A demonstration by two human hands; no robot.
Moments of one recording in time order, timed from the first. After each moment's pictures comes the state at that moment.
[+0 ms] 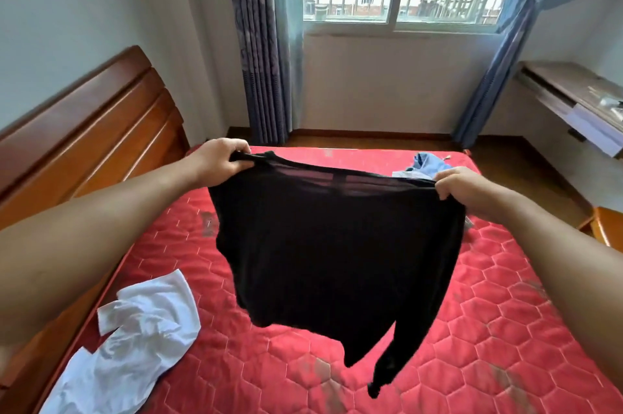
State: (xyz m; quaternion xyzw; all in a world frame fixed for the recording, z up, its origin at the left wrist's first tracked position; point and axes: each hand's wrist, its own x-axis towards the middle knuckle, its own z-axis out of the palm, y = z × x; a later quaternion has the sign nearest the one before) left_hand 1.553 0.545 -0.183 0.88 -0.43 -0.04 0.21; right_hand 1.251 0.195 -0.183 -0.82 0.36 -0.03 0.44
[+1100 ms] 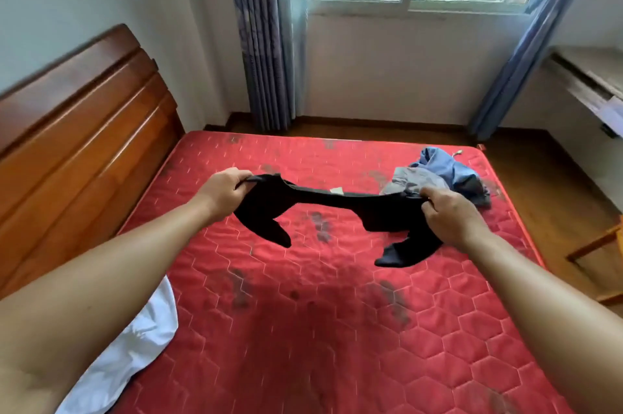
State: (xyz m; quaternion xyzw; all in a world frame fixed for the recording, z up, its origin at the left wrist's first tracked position) left_hand 1.536 0.457 -0.291 0.90 -0.33 -0.07 0.27; right_hand 1.273 0.112 -0.287 -0.95 0.26 -0.08 0.15
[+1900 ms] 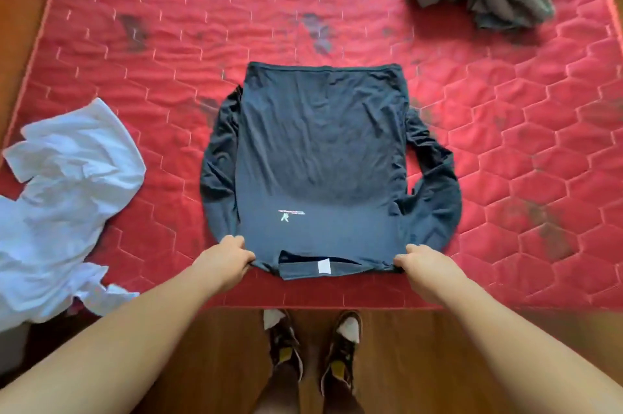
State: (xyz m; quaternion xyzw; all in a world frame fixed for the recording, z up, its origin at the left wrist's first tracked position) left_hand 1.289 0.622 -0.738 0.81 -0.41 -0.39 -0.17; right_hand 1.047 0.300 -0.725 -0.90 0.13 0.40 0.09
